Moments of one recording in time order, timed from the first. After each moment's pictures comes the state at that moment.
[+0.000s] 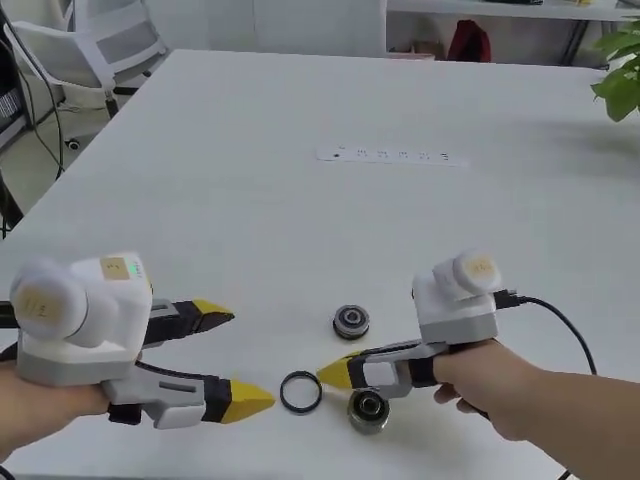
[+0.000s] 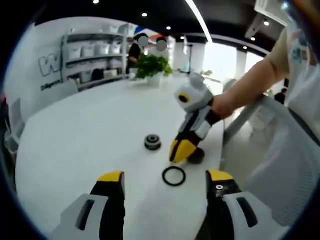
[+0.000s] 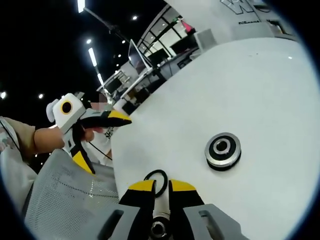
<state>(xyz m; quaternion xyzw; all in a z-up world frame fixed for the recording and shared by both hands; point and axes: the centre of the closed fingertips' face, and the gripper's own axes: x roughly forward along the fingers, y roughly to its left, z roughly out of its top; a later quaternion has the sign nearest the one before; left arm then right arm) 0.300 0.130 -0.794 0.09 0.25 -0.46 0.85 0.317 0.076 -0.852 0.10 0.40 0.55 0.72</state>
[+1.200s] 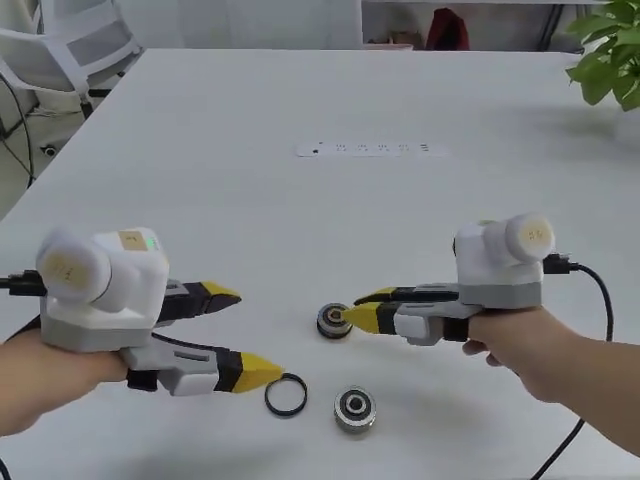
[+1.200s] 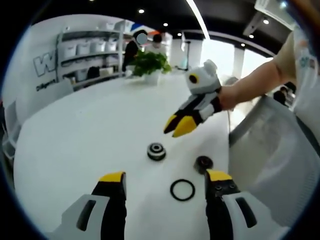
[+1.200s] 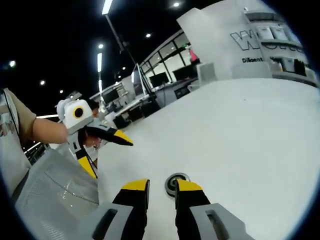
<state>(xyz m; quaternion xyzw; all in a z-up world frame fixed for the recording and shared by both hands) 0.333 0.108 -0.793 0.10 0.26 -0.47 0.84 0.372 0.029 -0.814 0.05 0.28 0.53 0.80</state>
